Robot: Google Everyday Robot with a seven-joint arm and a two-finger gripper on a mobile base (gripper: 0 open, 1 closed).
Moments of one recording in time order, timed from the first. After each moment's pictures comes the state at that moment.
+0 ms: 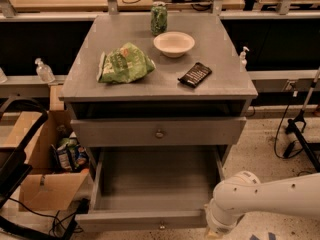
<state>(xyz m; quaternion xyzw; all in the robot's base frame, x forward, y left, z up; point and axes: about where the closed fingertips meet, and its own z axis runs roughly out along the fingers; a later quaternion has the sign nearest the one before) 0.360 -0.179 0.421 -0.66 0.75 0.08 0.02</state>
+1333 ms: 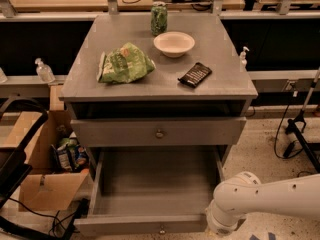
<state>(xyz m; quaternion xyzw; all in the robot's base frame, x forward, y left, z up) 0.359 -0.179 0.425 -0.65 0.75 0.08 0.01</state>
